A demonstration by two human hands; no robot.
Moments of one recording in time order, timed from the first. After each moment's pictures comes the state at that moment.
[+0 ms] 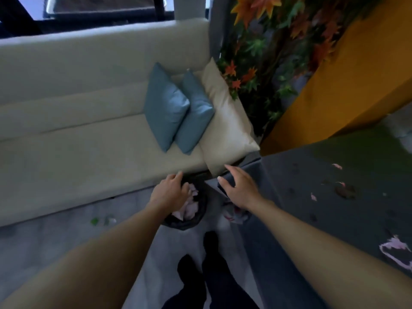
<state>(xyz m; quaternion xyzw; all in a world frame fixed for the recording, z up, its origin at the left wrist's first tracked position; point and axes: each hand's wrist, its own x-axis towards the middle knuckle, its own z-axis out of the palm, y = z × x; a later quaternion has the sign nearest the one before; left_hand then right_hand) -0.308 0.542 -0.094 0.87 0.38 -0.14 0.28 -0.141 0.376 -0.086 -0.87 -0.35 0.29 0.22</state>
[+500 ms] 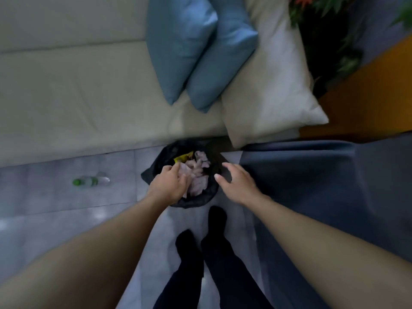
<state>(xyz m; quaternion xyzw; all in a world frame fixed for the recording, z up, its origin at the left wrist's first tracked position) -0.310 0.582 -0.335 0.78 0.48 -0.22 0.33 -0.135 0.443 -0.330 -0.83 -0.32 0.43 0.15</state>
